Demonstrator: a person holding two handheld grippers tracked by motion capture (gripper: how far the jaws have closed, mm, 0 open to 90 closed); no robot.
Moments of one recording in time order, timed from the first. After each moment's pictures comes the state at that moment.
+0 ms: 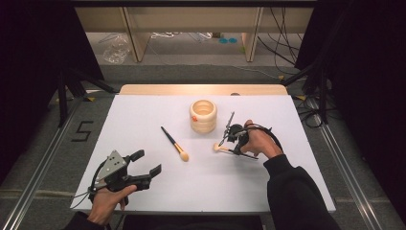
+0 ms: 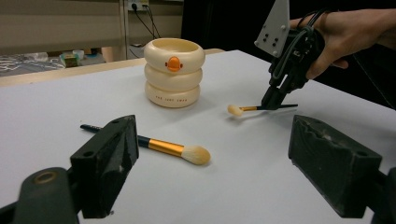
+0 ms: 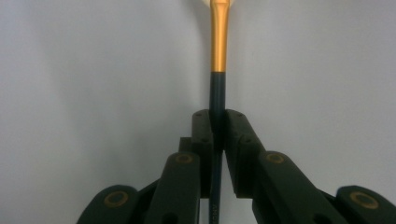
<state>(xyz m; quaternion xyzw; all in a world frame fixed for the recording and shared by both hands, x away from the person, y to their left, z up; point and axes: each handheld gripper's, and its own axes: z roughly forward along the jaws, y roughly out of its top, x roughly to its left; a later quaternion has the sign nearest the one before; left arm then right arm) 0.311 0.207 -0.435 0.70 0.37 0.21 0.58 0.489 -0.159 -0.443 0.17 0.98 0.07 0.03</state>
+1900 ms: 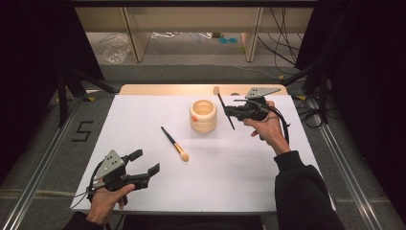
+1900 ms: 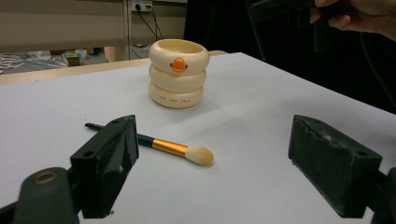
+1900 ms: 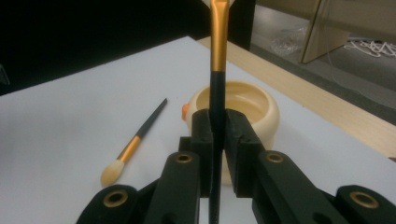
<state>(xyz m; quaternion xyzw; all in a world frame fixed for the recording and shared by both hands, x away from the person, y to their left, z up) 0.312 0.212 -0.435 0.69 0.38 0.20 0.58 0.500 -0.198 -0.372 0.26 0.81 0.51 0.12</state>
